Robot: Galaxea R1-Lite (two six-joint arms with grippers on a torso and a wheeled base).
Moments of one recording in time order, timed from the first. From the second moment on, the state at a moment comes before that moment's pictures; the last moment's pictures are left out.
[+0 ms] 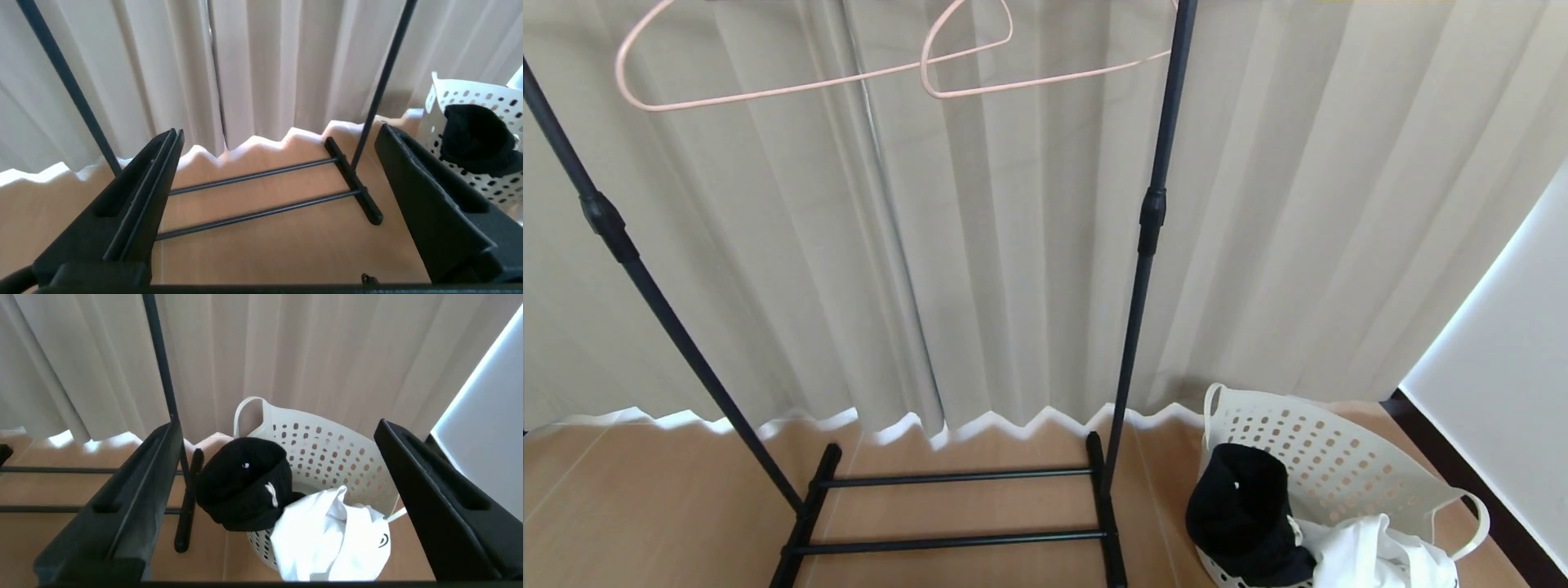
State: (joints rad) left arm 0.00 0.00 -0.01 0.01 -0.19 0.04; right arm 0.00 0.00 0.00 0.00 0.01 0.01
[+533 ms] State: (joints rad) left arm 0.00 0.00 -0.01 0.01 -0.19 0.04; right arm 0.00 0.00 0.00 0.00 0.01 0.01
